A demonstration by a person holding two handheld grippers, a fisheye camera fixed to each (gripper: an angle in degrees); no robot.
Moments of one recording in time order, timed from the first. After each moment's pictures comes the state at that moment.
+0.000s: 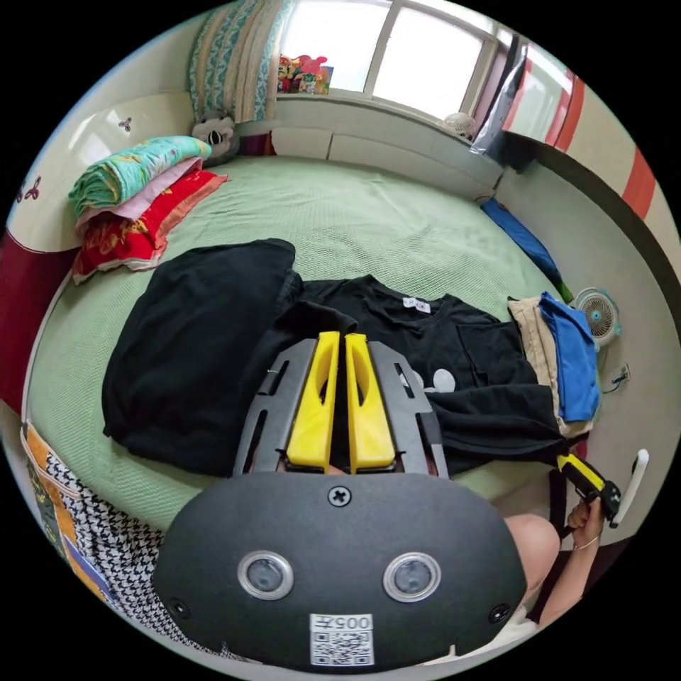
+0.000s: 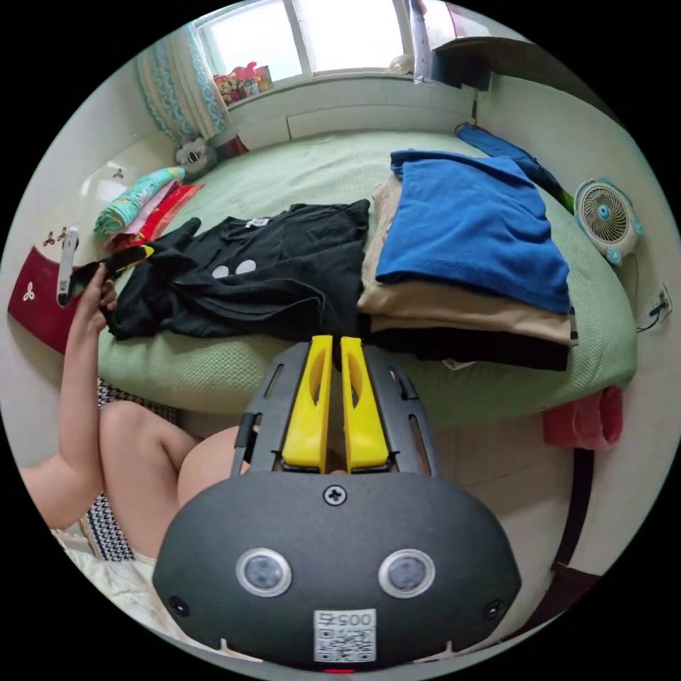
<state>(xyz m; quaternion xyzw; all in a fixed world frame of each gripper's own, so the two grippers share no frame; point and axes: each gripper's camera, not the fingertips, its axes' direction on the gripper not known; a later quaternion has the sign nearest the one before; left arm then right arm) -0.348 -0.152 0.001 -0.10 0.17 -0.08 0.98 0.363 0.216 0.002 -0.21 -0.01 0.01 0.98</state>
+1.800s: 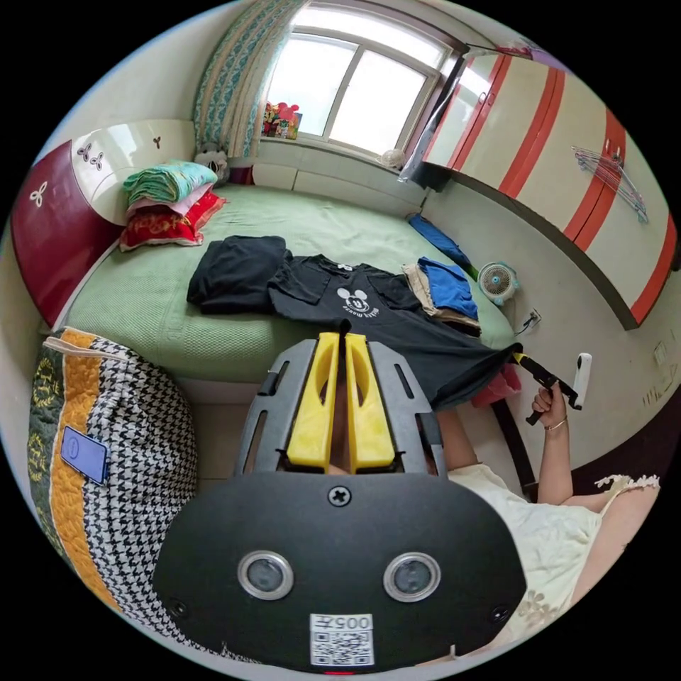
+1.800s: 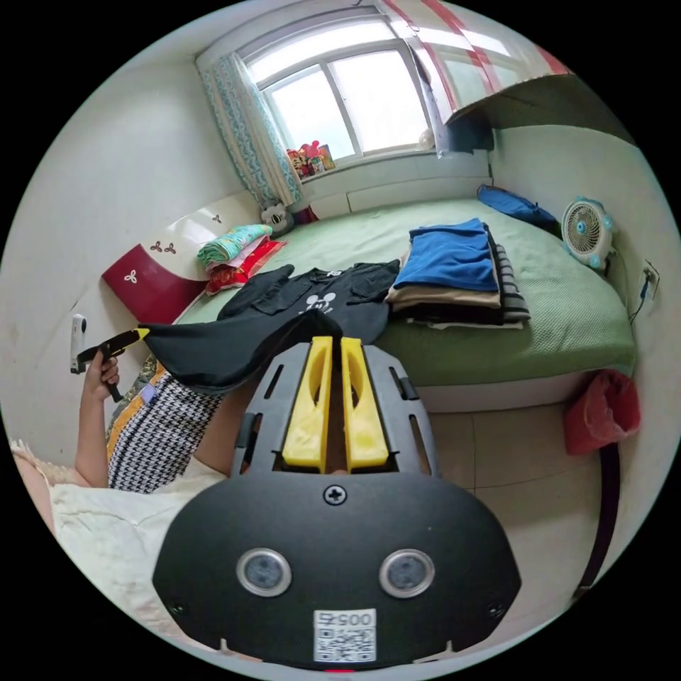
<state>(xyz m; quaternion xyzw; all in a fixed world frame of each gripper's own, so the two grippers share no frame) -0.483 0.216 -0.434 -0.07 0.25 -0.08 0.96 0.495 0.429 -0.229 -0.07 -0.14 0.00 0.99</state>
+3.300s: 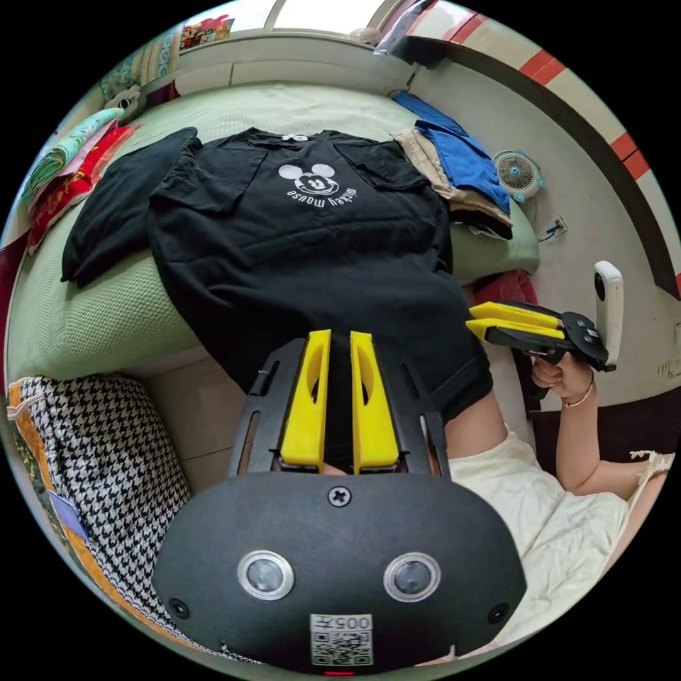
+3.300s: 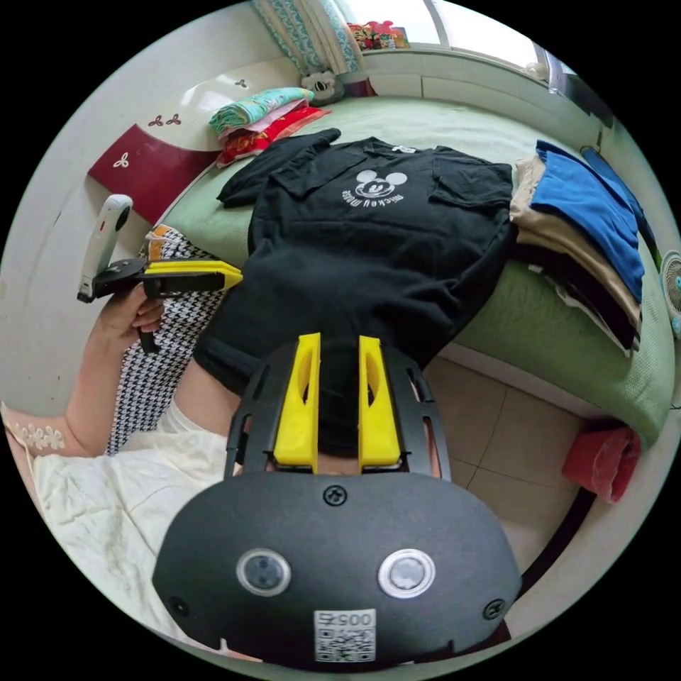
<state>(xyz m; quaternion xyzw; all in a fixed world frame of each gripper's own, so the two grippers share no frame) -0.256 0.165 -0.187 -0.26 0.28 0.05 0.92 0.285 0.288 -0.032 -0.31 -0.17 -0.13 0.93</state>
